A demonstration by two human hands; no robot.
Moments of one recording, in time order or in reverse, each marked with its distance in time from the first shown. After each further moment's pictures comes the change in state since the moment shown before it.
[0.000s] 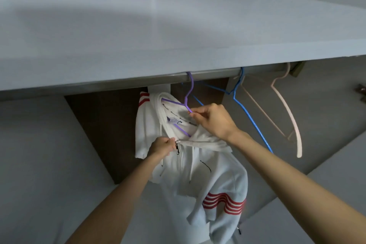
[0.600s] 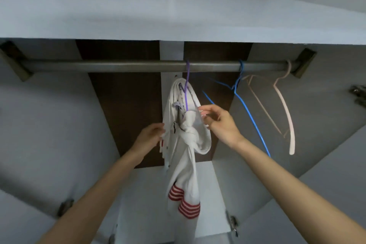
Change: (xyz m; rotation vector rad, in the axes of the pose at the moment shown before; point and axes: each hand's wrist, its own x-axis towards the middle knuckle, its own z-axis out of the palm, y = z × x) left_hand -0.112 0.007 -0.026 -0.222 0.139 0.103; right_hand -0.058 0.012 -0.005 0.535 -0.006 0.062
